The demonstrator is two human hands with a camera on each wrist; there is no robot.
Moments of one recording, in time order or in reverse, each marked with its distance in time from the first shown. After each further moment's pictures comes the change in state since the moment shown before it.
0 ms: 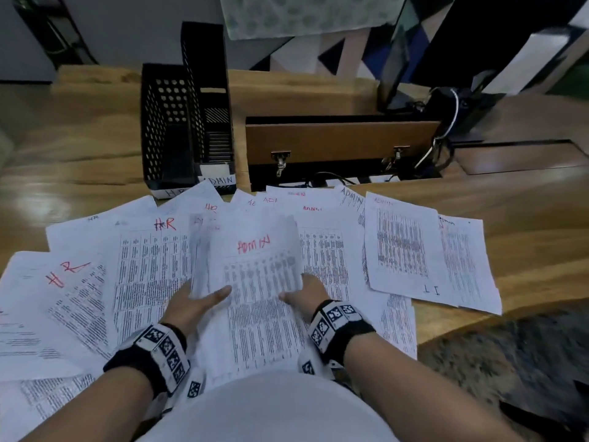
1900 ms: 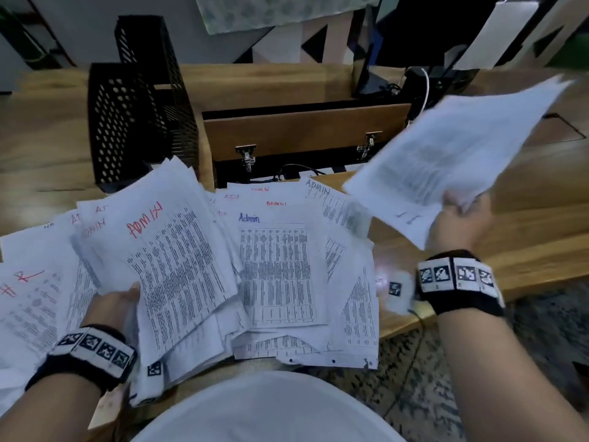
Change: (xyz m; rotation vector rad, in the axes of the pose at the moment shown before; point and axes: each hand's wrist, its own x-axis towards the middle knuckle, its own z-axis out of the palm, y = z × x) left_hand 0.033 -0.007 -0.019 0.267 0.357 0.043; right_hand -0.026 0.010 -0.274 0.624 1.056 -0.565
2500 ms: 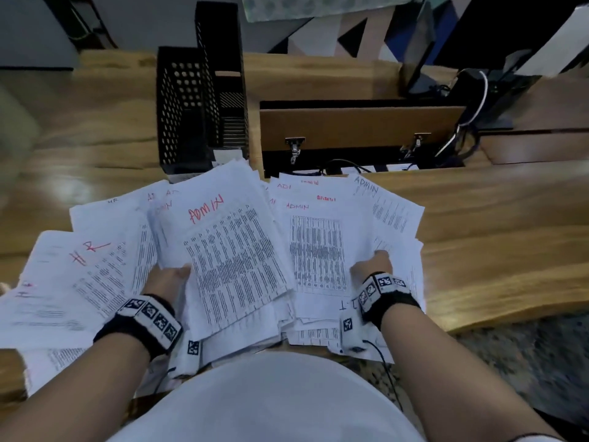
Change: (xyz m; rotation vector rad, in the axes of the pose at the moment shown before) left_hand 0.021 -0.004 -0.023 -0.115 -0.077 -0.038; right_hand -0.154 0.081 0.096 -0.830 -0.533 0.531
